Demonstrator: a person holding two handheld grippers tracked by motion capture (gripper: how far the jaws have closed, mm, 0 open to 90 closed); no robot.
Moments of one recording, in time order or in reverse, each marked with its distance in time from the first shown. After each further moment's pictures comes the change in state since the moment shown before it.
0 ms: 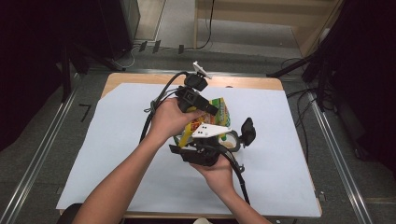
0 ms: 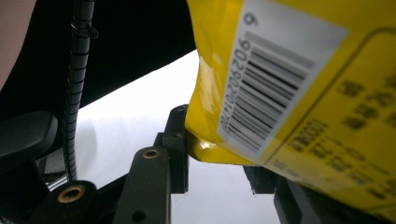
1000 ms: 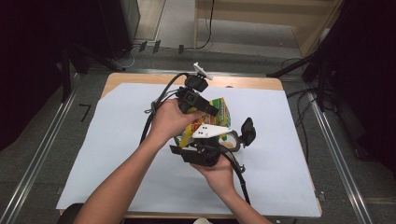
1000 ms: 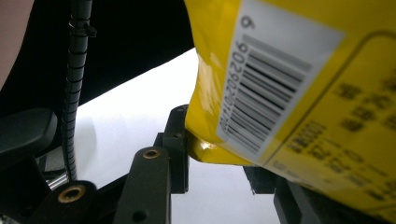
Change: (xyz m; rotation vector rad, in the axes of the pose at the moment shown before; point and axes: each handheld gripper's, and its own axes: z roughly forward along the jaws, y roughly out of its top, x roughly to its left) left arm -0.001 -0.001 0.002 0.001 0.003 0.001; right arm -0.001 -0.001 -0.001 0.008 0.001 -0.002
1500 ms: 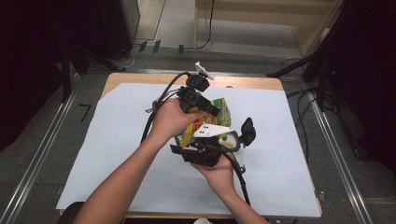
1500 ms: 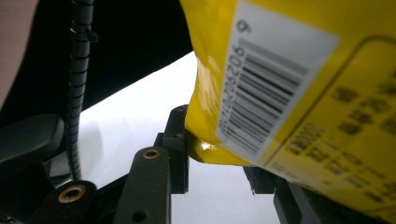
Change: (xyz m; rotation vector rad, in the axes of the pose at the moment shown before) left arm -0.002 0.003 0.002 0.016 -0.006 -0.007; right arm 0.000 0.001 -0.002 -0.007 0.002 0.032
